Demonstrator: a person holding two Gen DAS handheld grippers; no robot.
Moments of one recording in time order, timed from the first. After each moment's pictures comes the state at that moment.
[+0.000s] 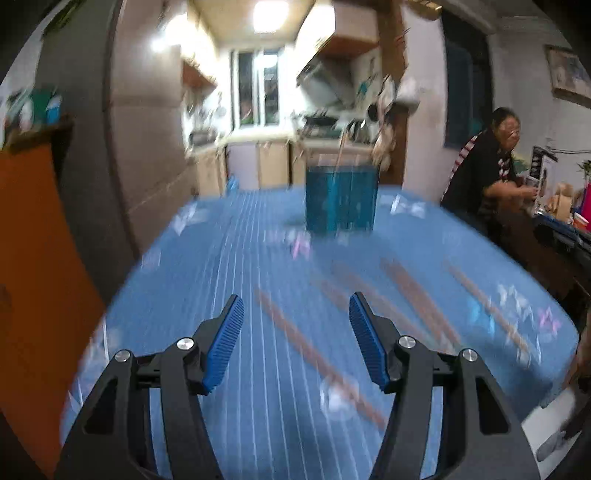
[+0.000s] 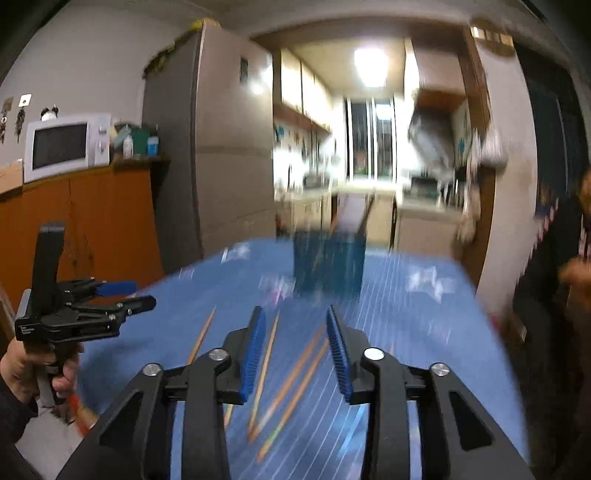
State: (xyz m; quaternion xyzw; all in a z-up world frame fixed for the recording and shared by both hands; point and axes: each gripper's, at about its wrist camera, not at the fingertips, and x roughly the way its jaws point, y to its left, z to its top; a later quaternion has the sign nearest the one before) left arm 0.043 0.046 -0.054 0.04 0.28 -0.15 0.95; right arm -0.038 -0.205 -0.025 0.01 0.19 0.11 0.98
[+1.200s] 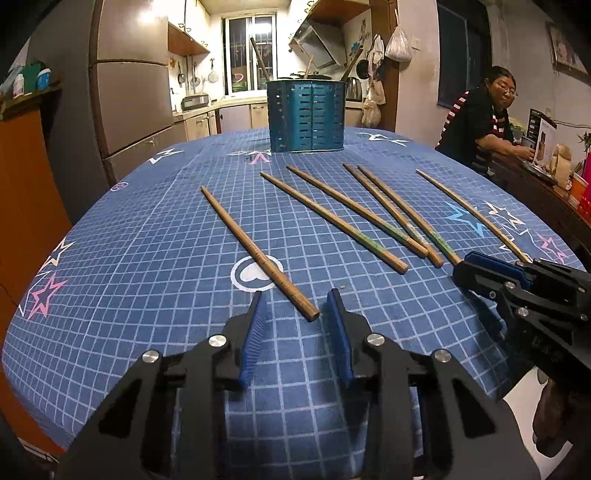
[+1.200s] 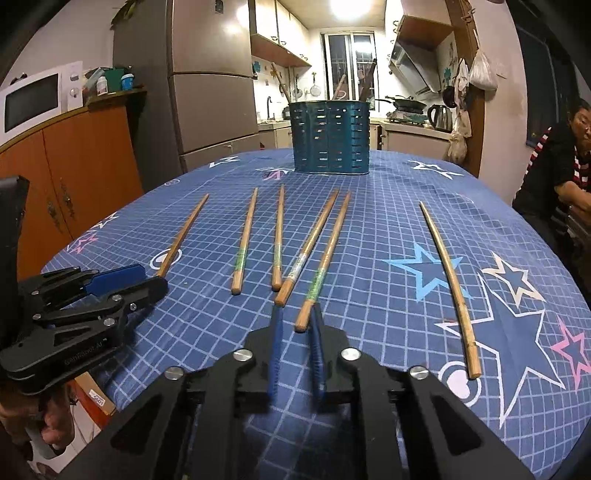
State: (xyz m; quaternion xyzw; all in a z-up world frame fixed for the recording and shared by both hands) left arm 0.008 -0.010 -0.136 0.06 0.32 -0.15 0.93; right arm -0.040 -0.156 -0.139 0.02 0.29 0.07 0.95
